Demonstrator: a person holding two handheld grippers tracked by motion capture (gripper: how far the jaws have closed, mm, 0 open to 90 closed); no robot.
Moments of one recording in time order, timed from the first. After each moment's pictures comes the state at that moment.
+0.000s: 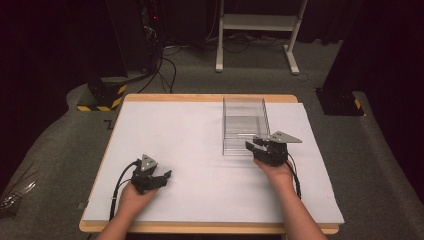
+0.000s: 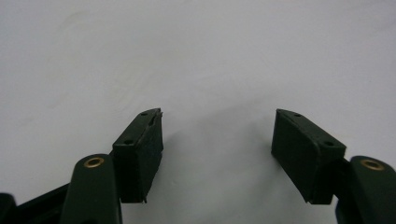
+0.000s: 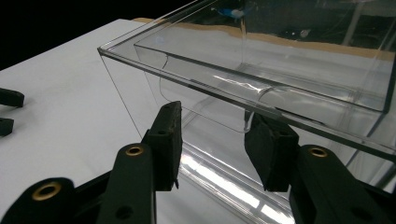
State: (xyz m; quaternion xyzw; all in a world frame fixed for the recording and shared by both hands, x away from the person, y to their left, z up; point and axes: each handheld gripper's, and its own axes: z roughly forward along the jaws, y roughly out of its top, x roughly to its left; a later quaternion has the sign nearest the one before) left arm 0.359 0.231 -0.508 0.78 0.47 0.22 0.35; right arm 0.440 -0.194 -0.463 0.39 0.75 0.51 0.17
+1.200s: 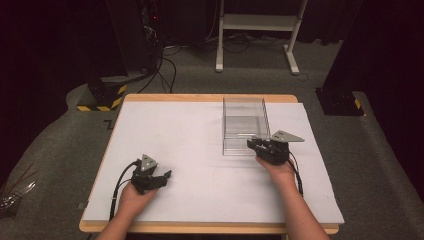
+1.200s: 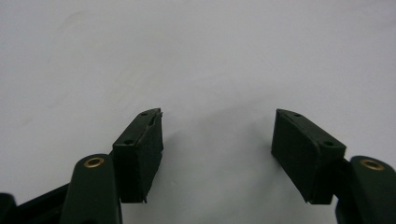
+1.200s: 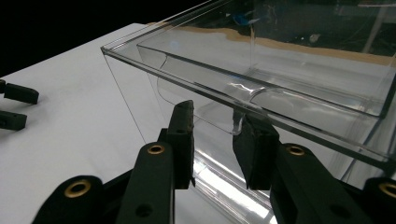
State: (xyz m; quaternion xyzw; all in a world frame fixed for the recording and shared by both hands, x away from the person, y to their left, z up) left arm 0.359 0.231 -0.508 0.78 0.47 0.22 0.35; right arm 0.449 -0.204 -0.468 0.36 0.75 0.53 0.15
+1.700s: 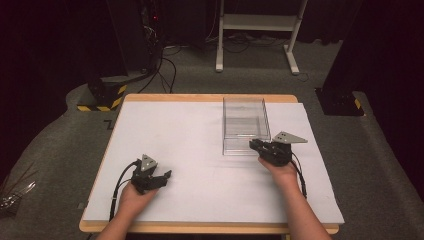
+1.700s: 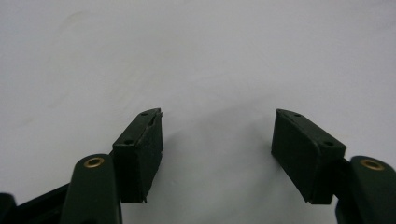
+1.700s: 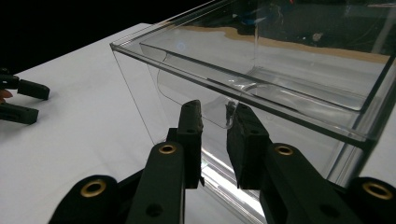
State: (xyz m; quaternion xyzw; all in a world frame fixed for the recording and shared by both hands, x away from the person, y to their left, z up) left arm 0.359 0.231 -0.508 0.78 0.47 0.22 0.35; right arm 0.445 -0.212 -0.469 0.35 0.75 0.54 0.15
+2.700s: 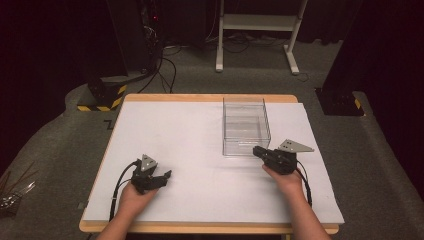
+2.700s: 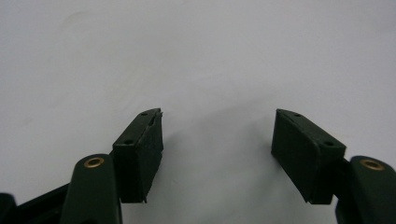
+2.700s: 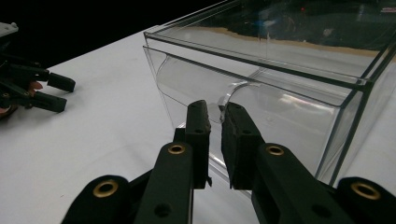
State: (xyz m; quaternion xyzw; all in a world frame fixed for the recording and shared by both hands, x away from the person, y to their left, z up) left arm 0.359 0.231 -0.508 0.78 0.47 0.22 0.35; right arm 0.420 -0.224 -0.472 0.33 0.75 0.55 0.14
